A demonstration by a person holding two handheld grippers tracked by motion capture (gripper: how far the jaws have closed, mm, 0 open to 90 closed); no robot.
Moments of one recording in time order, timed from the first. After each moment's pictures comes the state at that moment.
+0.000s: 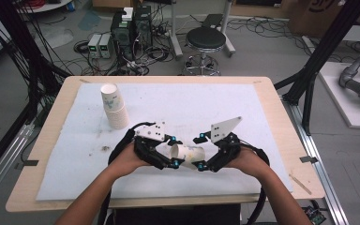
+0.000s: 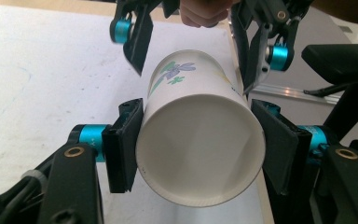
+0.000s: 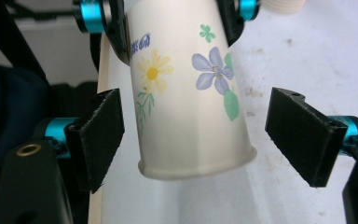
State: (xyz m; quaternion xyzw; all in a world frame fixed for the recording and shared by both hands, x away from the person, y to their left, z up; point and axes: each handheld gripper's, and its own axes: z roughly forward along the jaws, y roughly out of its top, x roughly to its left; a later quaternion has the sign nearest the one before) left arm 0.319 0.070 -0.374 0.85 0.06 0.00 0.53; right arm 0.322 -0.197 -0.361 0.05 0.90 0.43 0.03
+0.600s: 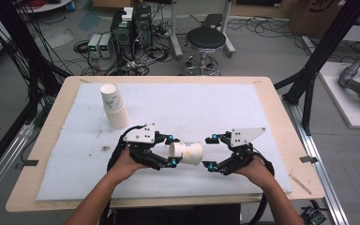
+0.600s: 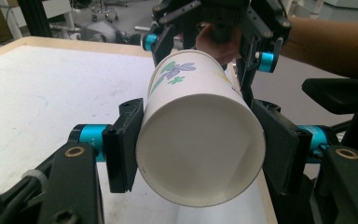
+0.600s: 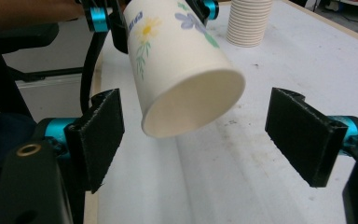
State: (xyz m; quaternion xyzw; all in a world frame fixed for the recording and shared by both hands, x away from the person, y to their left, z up) left arm 0.314 0.084 -0.389 0.79 0.07 0.02 0.61; right arm 0.309 -0.238 -0.384 0.10 0.84 0.52 0.05
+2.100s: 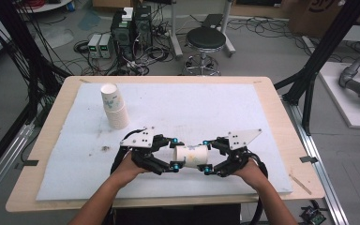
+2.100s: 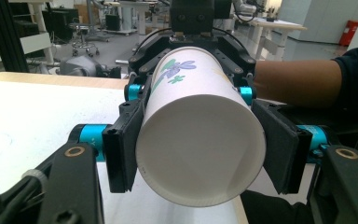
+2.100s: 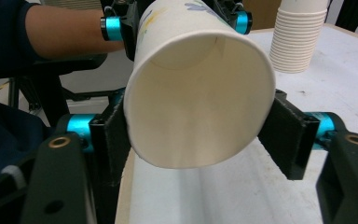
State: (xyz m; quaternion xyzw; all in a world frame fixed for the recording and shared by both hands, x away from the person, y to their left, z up) left arm 0.306 0.079 -0.395 0.75 0.04 -0.01 0.66; right arm 0.311 -0.228 -0.396 0.05 0.81 0.58 -0.02
